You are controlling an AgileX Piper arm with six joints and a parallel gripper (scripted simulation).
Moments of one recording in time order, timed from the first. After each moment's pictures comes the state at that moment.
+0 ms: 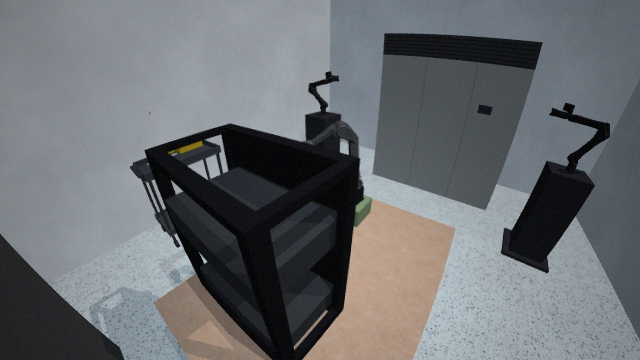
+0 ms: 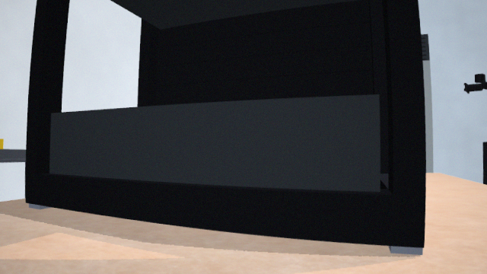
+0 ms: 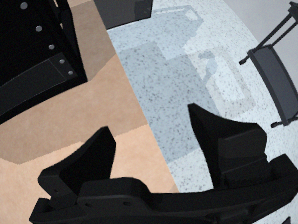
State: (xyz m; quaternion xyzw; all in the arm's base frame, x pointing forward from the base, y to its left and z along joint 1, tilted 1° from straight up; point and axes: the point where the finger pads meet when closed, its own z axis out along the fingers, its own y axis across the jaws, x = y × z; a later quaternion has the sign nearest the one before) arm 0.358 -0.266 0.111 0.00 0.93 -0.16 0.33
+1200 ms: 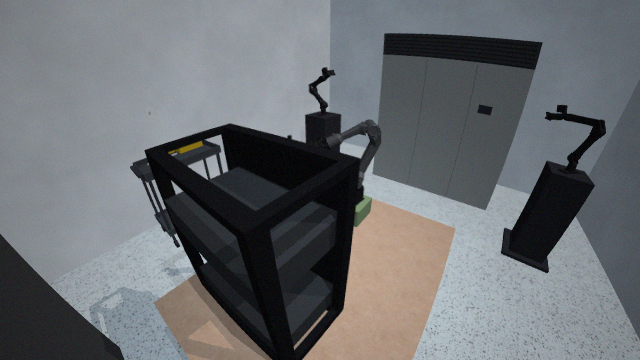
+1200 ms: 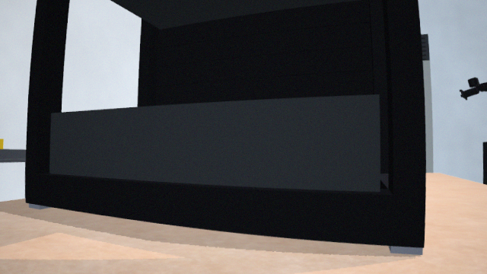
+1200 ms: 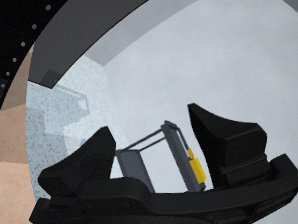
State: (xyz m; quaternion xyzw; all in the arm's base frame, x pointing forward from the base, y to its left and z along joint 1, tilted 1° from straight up) arm 0.296 -0.258 0.300 -0.22 0.69 -0.56 0.41
